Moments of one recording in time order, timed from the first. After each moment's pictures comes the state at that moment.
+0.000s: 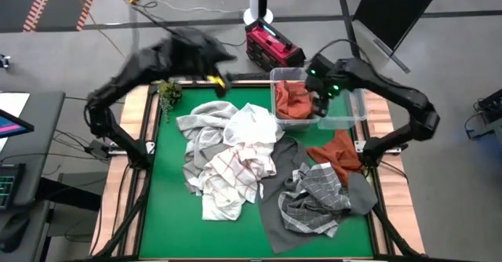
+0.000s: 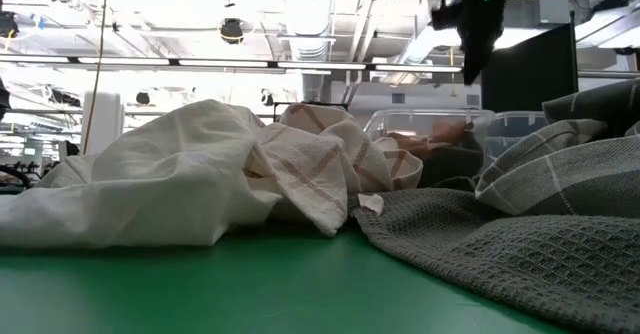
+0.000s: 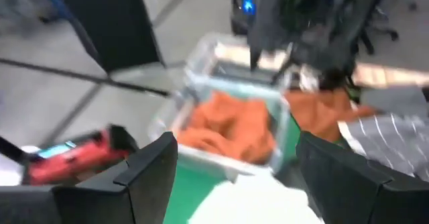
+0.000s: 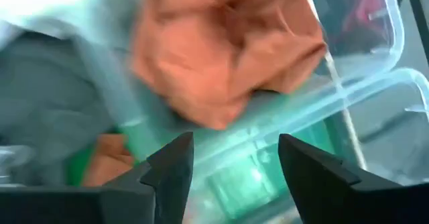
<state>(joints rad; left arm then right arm) 0.34 1.56 2.01 -0.85 -0.06 0.07 -0.55 1.38 1.45 -1.30 0.14 -0.20</state>
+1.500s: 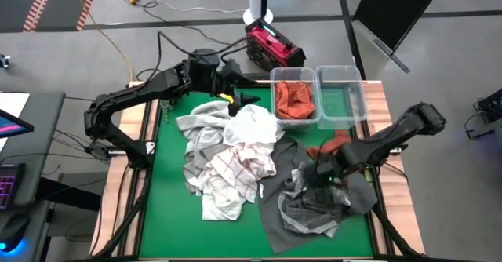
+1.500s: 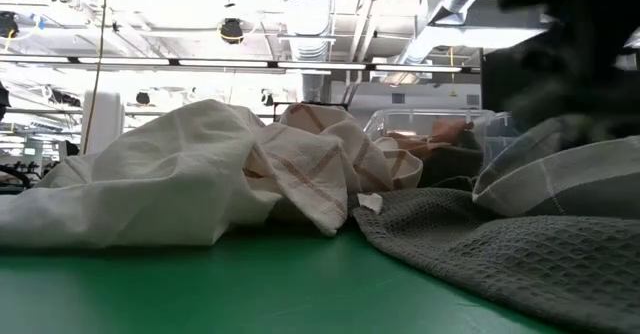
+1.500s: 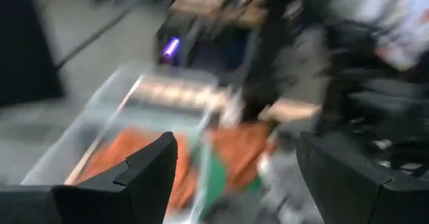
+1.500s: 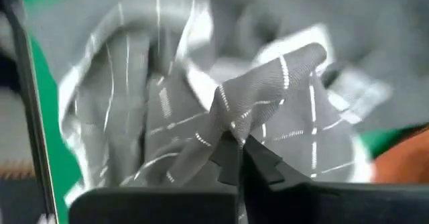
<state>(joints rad) 0.33 1.52 1.62 -0.32 0.27 -0.04 0.38 1.30 0.98 -0.89 -0.04 0.51</state>
